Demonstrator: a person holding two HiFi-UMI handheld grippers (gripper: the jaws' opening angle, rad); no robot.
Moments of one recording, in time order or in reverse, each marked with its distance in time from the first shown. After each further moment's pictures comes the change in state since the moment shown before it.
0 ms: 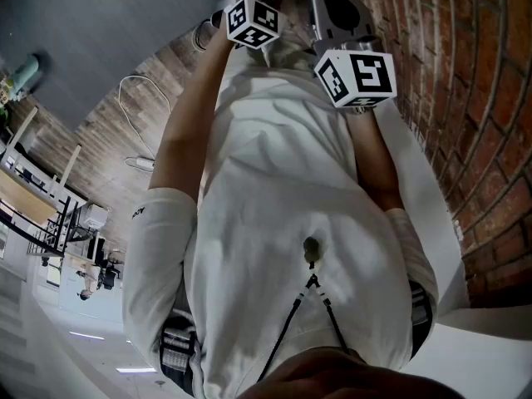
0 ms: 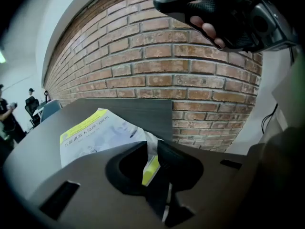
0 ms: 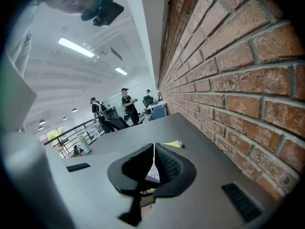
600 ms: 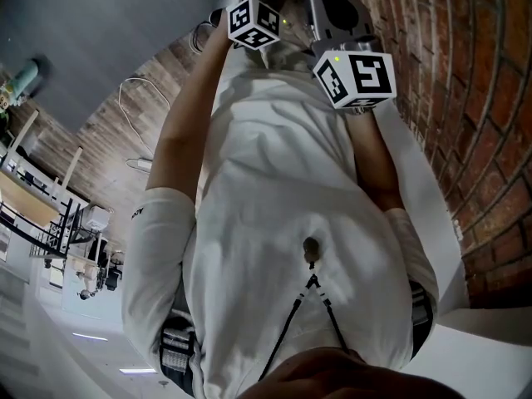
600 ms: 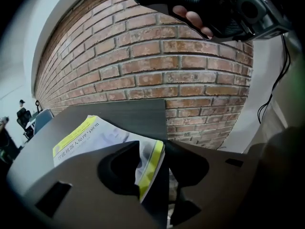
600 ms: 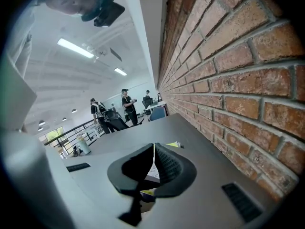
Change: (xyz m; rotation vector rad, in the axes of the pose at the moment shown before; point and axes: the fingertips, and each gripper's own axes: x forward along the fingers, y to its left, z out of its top) left arm 0.012 -0.013 0.005 0.110 0.011 -0.054; right arm 0.000 -0.007 0.004 0.005 -0.007 -0.003
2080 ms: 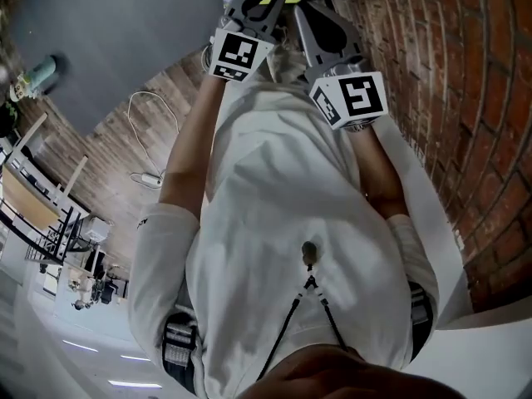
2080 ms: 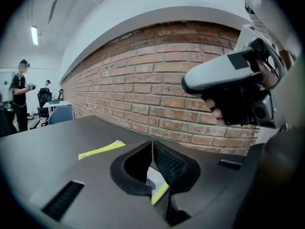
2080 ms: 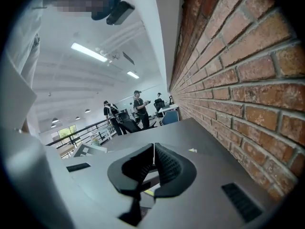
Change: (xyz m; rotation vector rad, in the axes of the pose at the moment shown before) left arm -0.115 0.059 0.079 -0.294 -0.342 0.117; right arm -0.007 0.056 0.024 -0.071 -0.032 0.150
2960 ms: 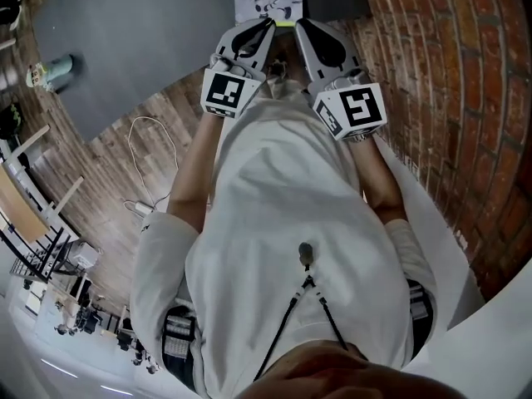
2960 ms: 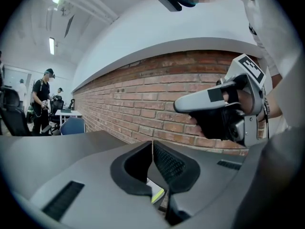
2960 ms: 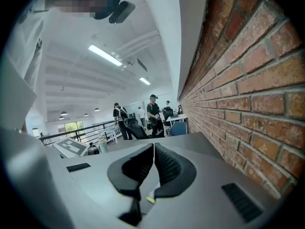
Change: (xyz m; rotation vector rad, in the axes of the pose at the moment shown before) left arm -0.105 -0.013 0.063 -0.059 -0.181 0.089; right arm -0.035 0.055 0.051 -0.119 -0.080 0.068
